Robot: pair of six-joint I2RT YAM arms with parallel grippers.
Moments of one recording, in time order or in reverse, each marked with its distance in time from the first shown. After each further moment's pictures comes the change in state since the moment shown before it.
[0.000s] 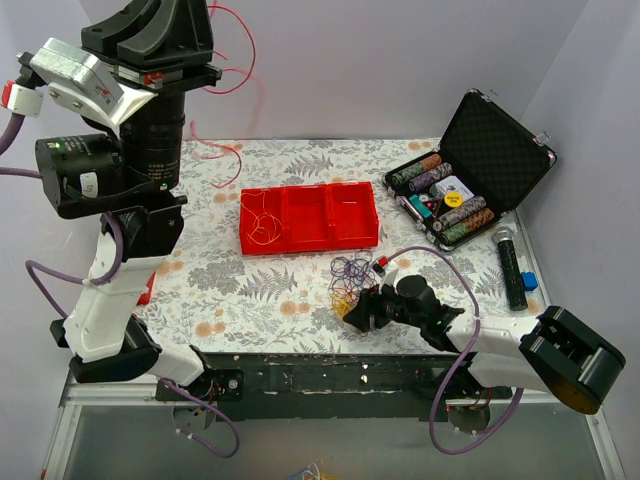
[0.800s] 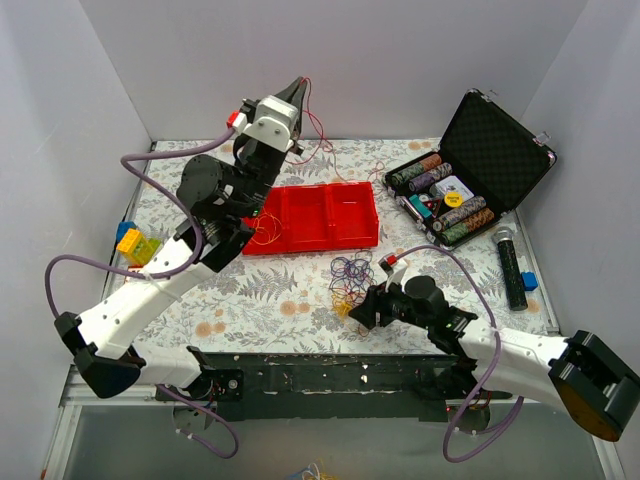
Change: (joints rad) left arm 0.000 -0.127 -0.676 0.089 -0.155 0.086; right arm 0.000 -0.187 0.000 -0.141 0.039 -0.009
